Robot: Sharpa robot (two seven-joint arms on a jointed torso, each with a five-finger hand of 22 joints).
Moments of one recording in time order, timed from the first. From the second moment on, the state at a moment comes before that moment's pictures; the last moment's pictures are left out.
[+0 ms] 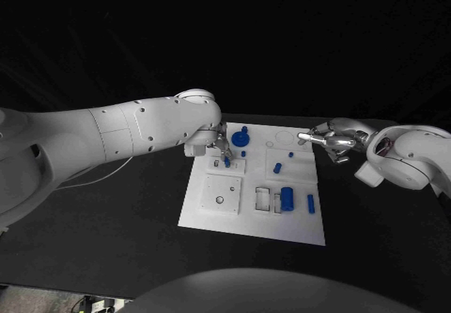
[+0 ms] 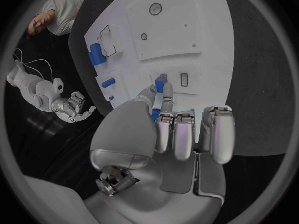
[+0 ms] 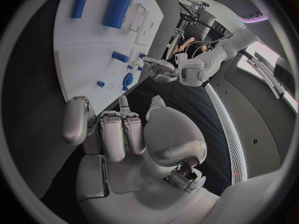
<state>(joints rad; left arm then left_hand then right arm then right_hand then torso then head) 1.40 -0.43 -0.21 1.18 -0.94 0.23 -0.70 1.31 0.03 0.14 0.12 0.28 1.08 0.05 0.24 0.55 1.46 -0.02 1.57 1.31 1.47 -0.06 1.57 1.31 0.02 1.47 0.06 1.52 1.31 1.34 -0.95 -0.22 1.48 -0.76 -0.06 0.01 1.10 0.23 -0.29 0.29 0.26 0.66 0.13 0.36 0.33 1.47 0.04 1.57 1.31 1.47 -0.01 1.51 1.31 0.07 1.34 0.11 1.26 1.31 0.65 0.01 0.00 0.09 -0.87</state>
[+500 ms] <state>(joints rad) 1.40 -0.44 -0.21 1.19 -0.94 0.23 -0.70 1.30 0.02 0.15 0.12 0.28 1.08 0.05 0.24 0.55 1.46 -0.02 1.57 1.31 1.47 -0.06 1.57 1.31 0.02 1.47 0.06 1.51 1.31 1.34 -0.95 -0.22 1.48 -0.76 -0.06 0.01 1.10 0.23 -0.29 0.29 0.26 0.66 0.13 0.36 0.33 1.47 0.04 1.57 1.31 1.47 -0.01 1.51 1.31 0.07 1.34 0.11 1.26 1.31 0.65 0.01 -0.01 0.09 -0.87</state>
